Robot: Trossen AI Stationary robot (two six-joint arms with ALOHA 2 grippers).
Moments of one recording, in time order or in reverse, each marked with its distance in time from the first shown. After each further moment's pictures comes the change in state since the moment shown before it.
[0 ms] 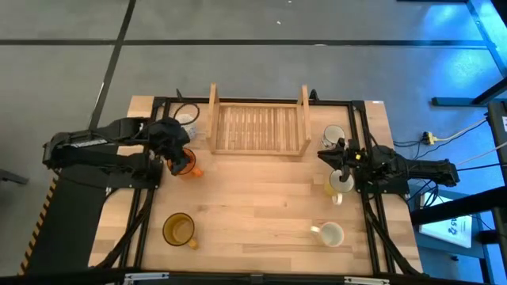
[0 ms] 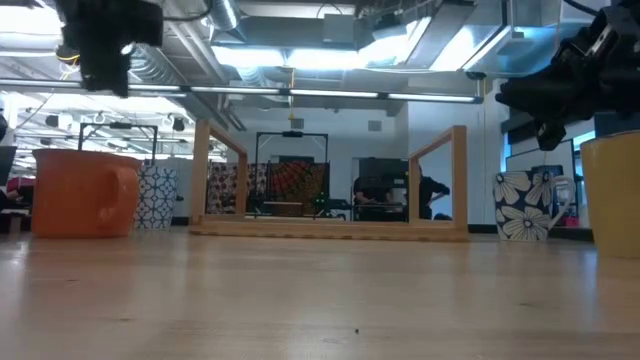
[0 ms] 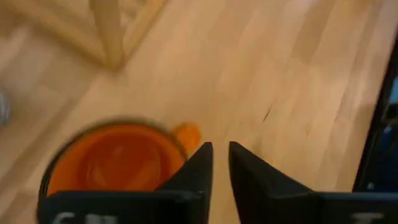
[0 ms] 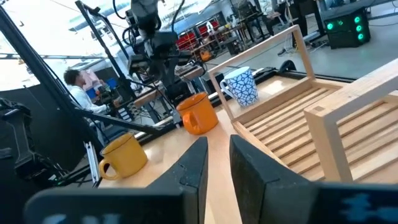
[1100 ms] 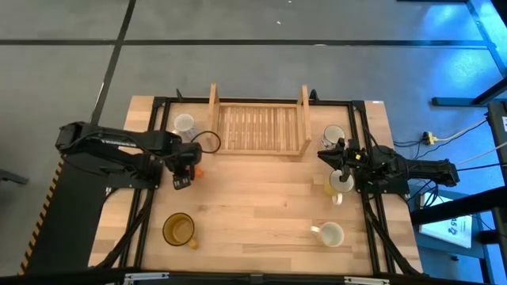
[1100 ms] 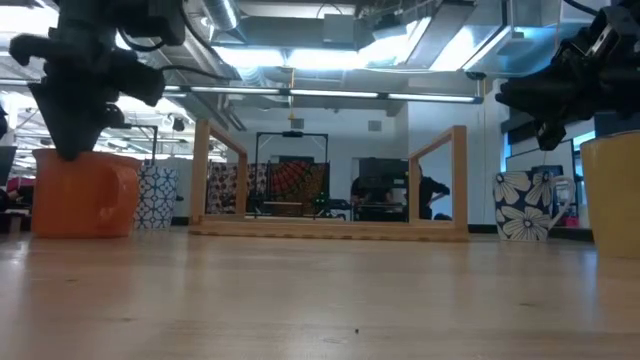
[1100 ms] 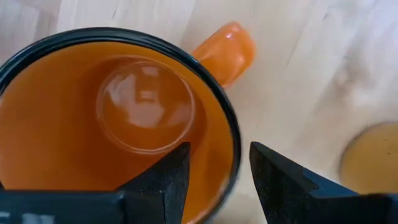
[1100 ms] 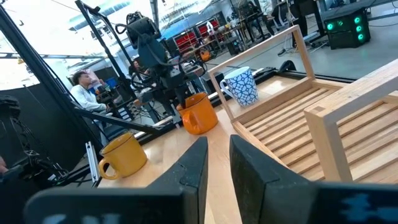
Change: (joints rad) left arm -0.180 0.313 -0.084 -0.047 -0.114 0.056; right arm 0.000 0.000 0.000 0.000 0.000 -0.003
